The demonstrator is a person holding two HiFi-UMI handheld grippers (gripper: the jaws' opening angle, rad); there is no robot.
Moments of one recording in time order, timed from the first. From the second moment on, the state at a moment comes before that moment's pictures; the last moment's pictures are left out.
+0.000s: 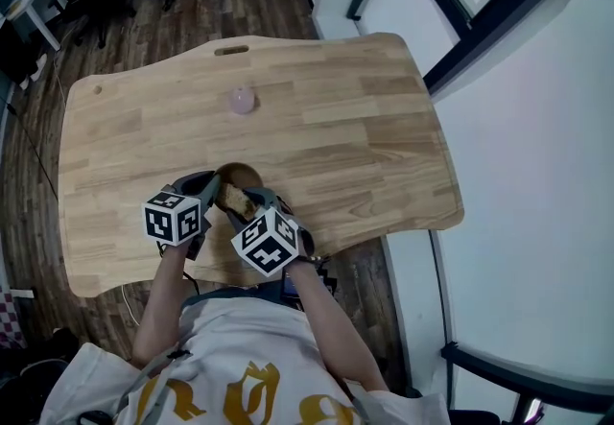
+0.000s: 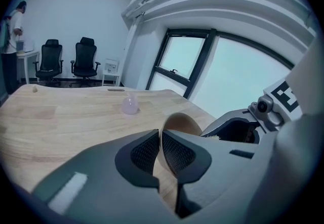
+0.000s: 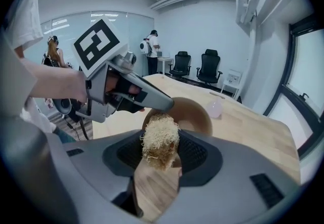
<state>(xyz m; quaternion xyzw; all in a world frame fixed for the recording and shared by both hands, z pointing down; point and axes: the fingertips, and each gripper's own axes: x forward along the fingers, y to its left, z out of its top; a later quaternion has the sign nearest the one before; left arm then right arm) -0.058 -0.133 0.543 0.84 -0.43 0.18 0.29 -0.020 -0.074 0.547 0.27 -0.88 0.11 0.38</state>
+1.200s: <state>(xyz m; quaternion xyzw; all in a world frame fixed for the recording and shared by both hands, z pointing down) -0.035 -0.115 0.548 0.85 -0.40 0.21 0.28 -0.010 -0.063 0.555 0.27 -0.86 0.10 0.42</state>
